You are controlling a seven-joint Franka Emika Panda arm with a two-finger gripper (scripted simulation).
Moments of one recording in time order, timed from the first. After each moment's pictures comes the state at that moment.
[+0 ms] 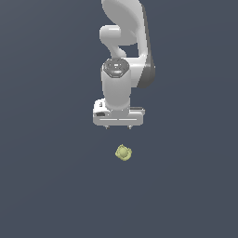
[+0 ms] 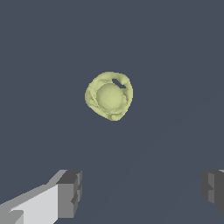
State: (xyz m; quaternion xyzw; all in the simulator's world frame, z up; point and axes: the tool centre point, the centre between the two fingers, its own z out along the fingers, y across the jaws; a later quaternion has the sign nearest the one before) arm -0.006 -0.003 0.160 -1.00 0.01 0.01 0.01
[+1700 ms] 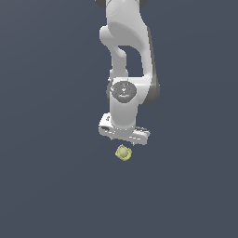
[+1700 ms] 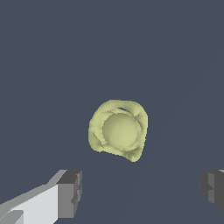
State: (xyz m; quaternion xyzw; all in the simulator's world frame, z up) arm 0.039 0.018 0.116 -0.99 0.13 0.01 0.01
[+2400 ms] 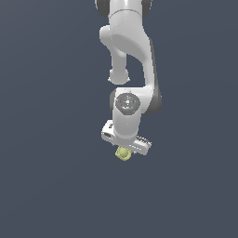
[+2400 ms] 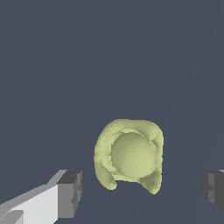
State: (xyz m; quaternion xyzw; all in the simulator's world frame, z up) arm 0.062 0.024 0.091 -0.98 0.19 0.00 0.00
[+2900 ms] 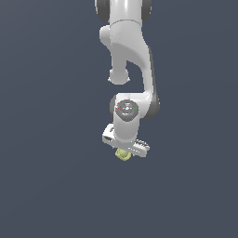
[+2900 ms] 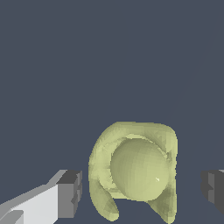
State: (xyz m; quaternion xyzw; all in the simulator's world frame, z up) arm 0.062 0.024 0.064 -0.98 0.19 0.00 0.00
